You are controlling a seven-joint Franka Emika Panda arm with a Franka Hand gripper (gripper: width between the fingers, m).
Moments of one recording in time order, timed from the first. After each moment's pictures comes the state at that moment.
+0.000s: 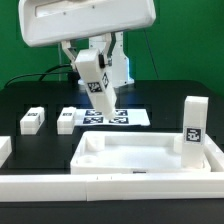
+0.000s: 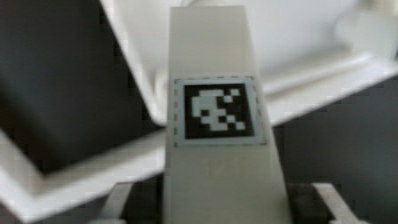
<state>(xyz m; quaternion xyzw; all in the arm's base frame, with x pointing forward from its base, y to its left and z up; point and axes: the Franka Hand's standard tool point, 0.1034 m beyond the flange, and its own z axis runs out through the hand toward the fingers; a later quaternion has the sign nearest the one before) 0.598 -0.057 0.166 -0.97 0.19 -0.16 0.05</state>
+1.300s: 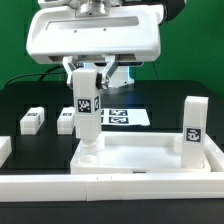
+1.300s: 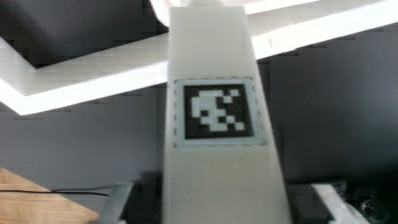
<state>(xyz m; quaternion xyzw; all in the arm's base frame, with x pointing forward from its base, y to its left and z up) 0.606 -0.063 0.143 -0.94 0.16 -0.31 -0.03</state>
